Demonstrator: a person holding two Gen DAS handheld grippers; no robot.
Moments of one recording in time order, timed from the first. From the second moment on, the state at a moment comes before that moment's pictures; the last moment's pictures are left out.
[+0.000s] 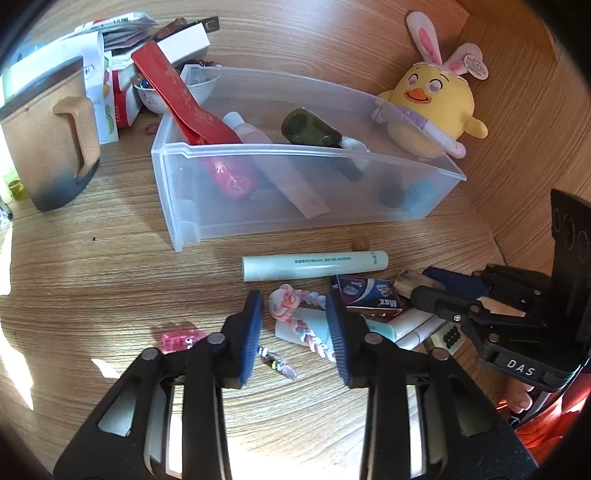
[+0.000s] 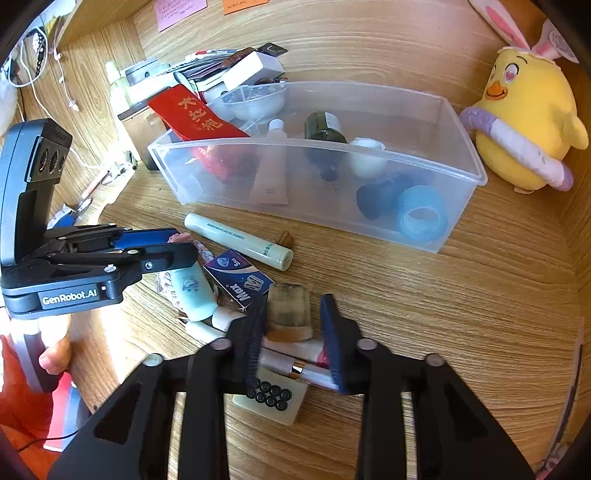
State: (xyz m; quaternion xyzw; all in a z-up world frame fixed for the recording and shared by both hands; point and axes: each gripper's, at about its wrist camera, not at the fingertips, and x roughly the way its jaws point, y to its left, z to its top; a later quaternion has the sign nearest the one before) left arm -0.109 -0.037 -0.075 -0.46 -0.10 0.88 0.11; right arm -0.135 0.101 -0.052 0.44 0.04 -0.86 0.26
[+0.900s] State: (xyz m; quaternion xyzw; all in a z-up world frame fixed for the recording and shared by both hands) left arm -0.084 -0.022 -0.019 -0.37 -0.06 0.92 0.09; right arm -0.128 0.121 -0.009 0.38 0.00 -0.89 0.24
